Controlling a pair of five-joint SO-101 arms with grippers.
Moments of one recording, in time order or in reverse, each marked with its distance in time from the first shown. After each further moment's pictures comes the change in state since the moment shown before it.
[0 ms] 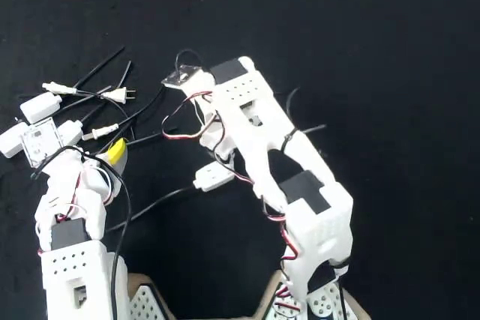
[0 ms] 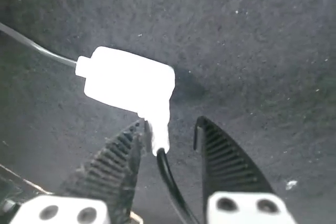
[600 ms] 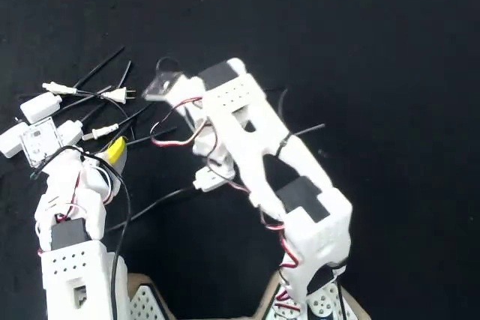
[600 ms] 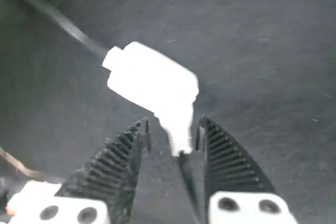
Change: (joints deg) left arm 0.0 0.0 0.0 -0.9 0.0; right arm -4.5 -2.0 0.9 1.7 10.3
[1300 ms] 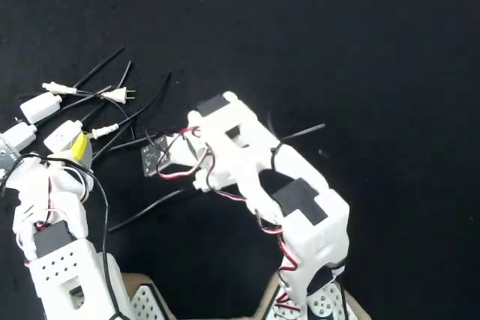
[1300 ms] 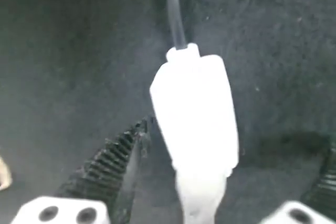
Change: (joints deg) left arm -12.0 0.0 -2.0 -0.1 6.6; right arm -1.2 -0.1 21.7 -20.0 37.4
